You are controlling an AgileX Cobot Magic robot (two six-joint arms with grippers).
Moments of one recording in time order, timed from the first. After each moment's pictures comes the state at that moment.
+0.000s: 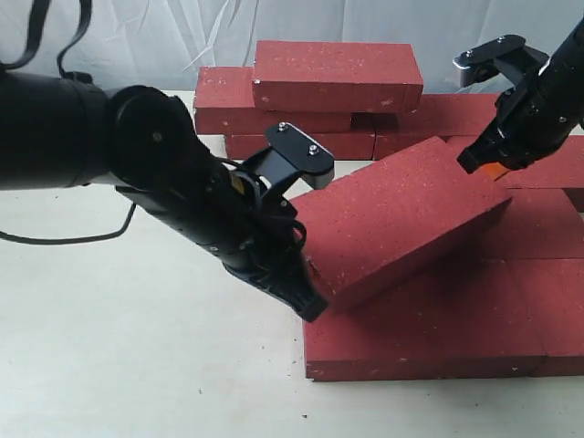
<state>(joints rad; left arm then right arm) -0.81 1.65 -1.02 -0.50 0.57 0.51 0.10 1.74 -1.25 0.18 0.92 -0.57</state>
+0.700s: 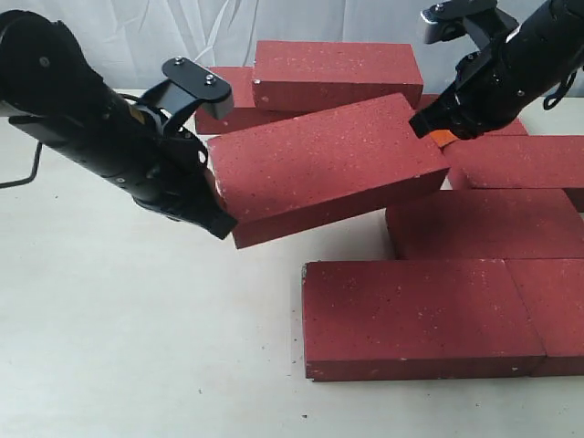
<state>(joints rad) -0.55 1.55 -1.02 -0.39 0.65 0.50 0.19 1.70 -1.28 0.34 0.84 -0.57</state>
